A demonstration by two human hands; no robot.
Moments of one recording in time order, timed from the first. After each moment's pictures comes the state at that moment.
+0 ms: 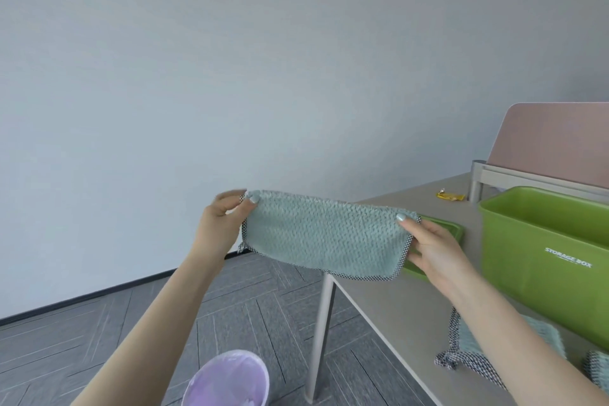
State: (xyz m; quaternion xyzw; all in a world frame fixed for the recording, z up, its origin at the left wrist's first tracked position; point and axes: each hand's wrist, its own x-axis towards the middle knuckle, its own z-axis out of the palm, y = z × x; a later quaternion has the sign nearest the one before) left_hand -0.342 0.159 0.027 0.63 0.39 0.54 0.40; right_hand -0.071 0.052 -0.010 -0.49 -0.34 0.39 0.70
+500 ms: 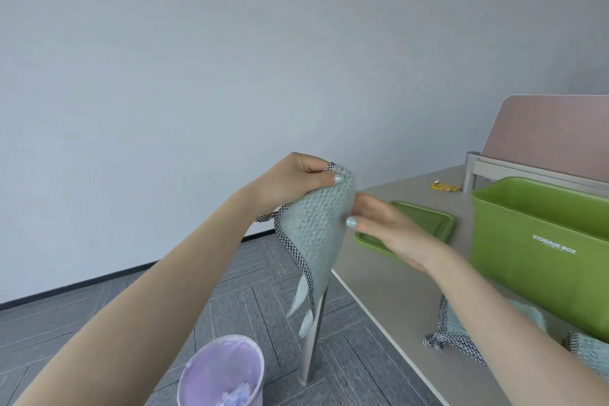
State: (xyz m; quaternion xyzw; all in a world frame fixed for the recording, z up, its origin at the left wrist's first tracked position) left_hand -0.271 0.129 0.083 0.82 0.27 0.29 0.41; right_hand -0.100 0.055 0.008 -0.47 -0.62 0.37 0.50
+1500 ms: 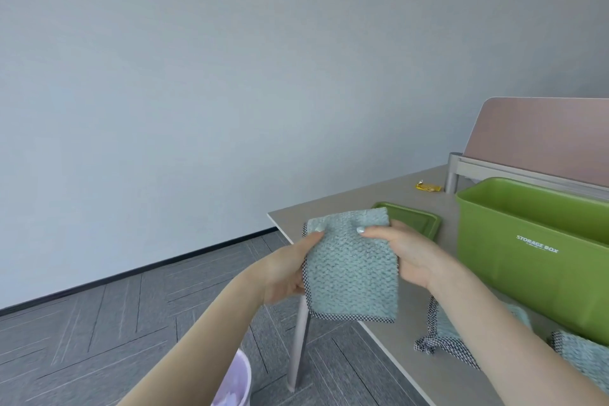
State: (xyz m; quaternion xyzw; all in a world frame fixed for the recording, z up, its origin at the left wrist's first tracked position) left_hand -0.263 0.125 -0.019 0.59 0.35 0.16 0.71; right_hand -0.087 0.047 0.003 -0.54 -0.39 0.50 0.55
